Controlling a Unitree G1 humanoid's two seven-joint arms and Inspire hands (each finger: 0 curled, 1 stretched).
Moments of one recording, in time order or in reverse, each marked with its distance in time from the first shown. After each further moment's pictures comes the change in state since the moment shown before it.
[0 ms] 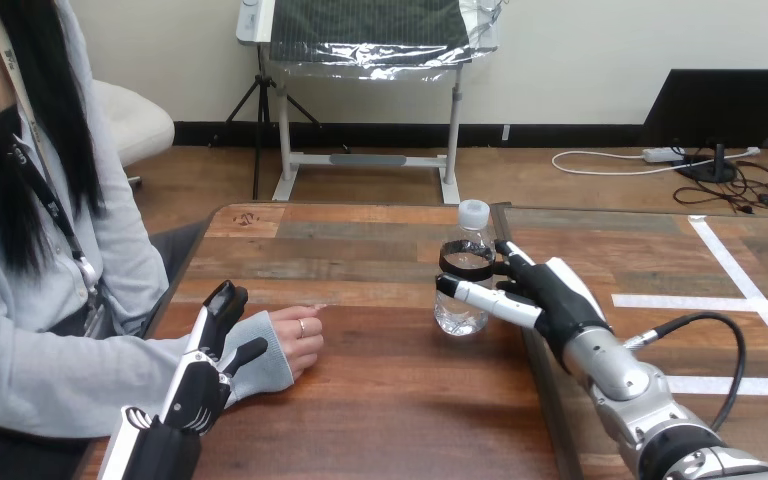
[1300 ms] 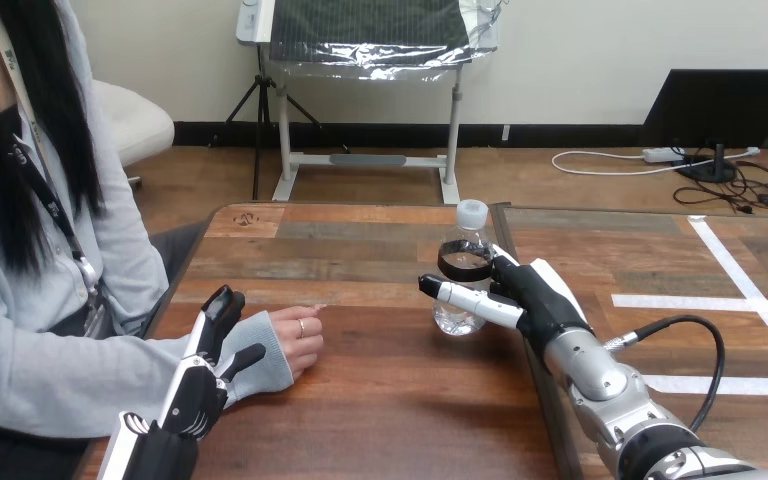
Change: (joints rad) left arm 0.013 -0.003 0.008 0.000 0.029 -0.003 0.030; right arm -0.008 0.047 -0.002 0.000 0.000 0.023 -0.037
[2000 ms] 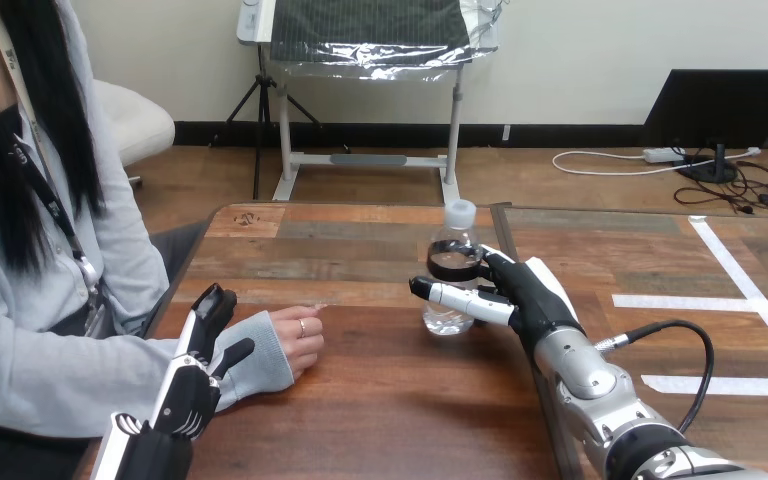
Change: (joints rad) left arm -0.001 0.004 -0.008 0.009 -0.034 -0.010 -0.009; right arm -0.006 0.032 -0.036 0.000 0.022 0.009 -0.034
